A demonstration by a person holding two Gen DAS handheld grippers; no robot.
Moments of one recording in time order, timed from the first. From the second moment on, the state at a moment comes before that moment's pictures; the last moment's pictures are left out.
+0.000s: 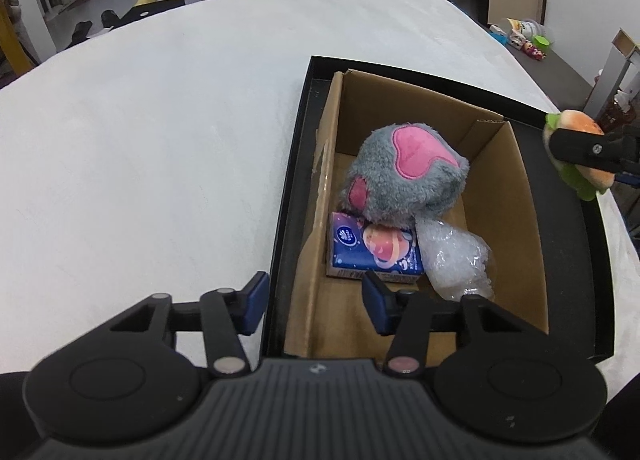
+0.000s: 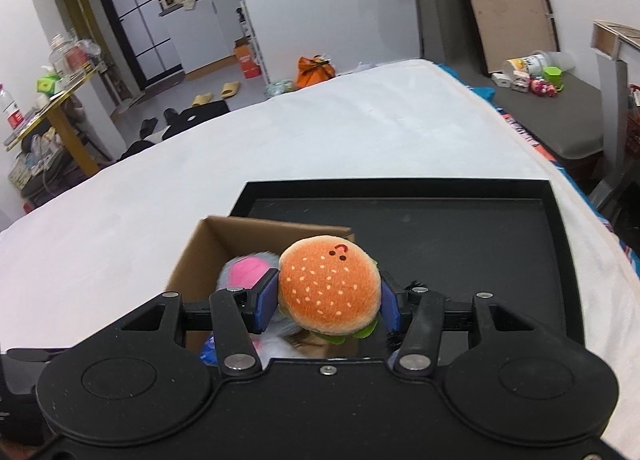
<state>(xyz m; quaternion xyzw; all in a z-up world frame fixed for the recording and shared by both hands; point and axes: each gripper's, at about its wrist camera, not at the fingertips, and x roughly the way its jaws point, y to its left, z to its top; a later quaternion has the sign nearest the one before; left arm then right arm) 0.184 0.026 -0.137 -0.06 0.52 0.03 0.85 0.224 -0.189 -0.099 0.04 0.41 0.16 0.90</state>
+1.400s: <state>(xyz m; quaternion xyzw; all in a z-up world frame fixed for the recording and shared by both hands) 0.171 0.038 -0.141 -0.05 0.52 -0.01 0.85 0.179 -0.197 -0.106 0.14 0.44 0.13 0.88</state>
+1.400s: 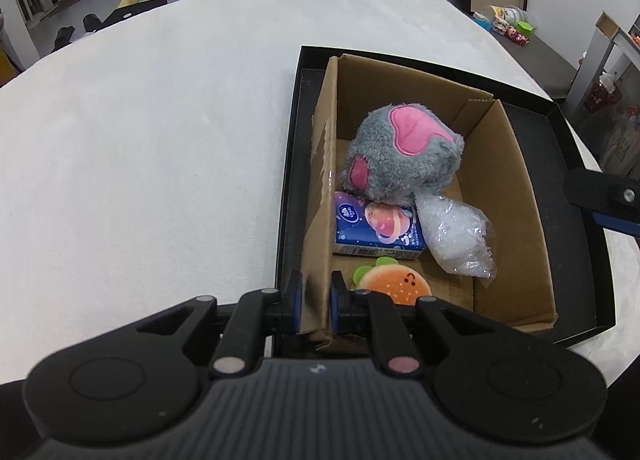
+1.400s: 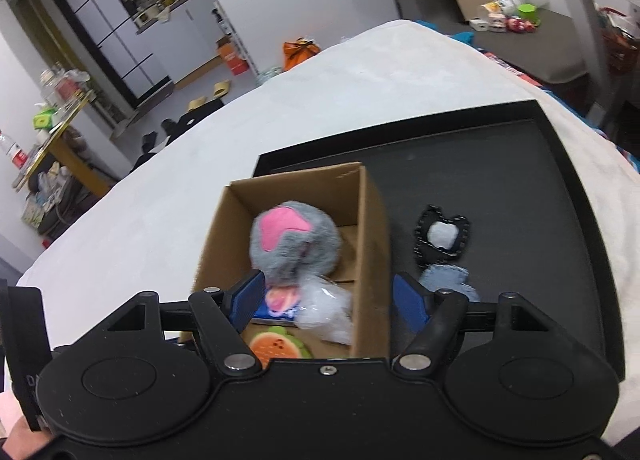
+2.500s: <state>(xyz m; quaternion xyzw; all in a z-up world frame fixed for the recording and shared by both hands) 0.186 0.019 -0.138 0.00 0.55 0.02 0.83 0.193 -0.256 -0.170 0.18 0.48 0.07 0.86</state>
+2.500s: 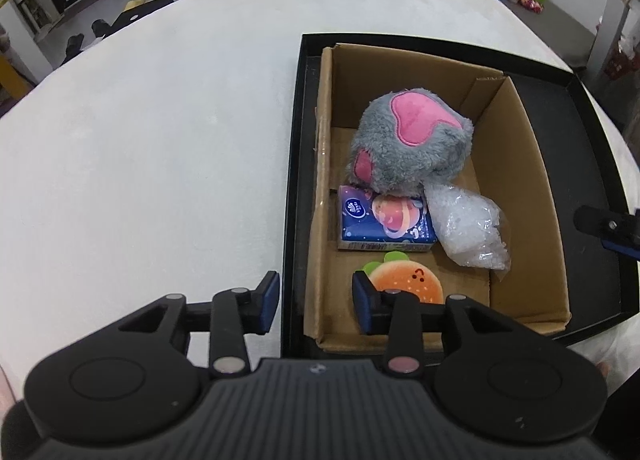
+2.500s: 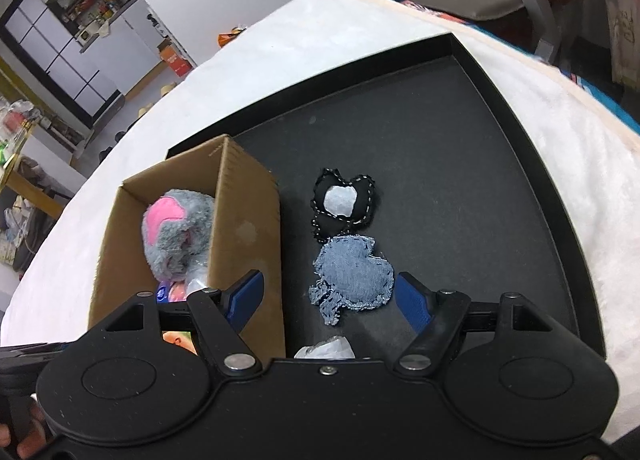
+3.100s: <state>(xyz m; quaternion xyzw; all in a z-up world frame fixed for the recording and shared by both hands) 0.205 0.018 -0.157 0.00 0.60 0.07 0.80 0.222 -0.254 -0.212 0.16 0.51 0.04 0.85</state>
